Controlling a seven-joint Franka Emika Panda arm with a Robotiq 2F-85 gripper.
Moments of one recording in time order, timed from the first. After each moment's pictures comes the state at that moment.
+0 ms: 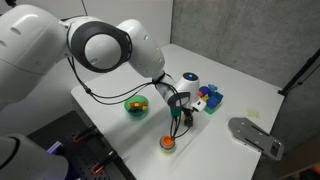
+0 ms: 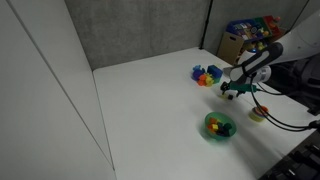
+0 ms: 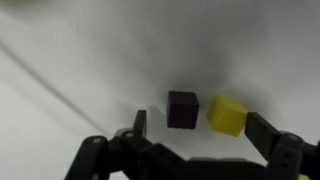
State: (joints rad) arm -0.13 1.00 -0.17 -1.66 0.17 2.72 0.40
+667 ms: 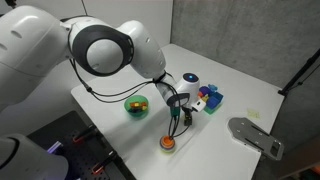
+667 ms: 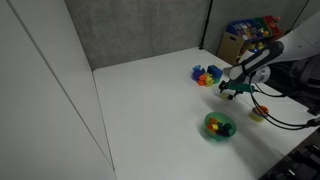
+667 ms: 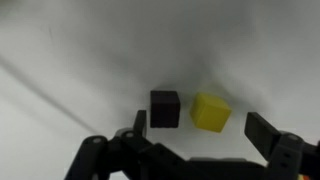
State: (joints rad) arm -0.17 1.00 -0.11 -1.65 0.21 2.76 0.39
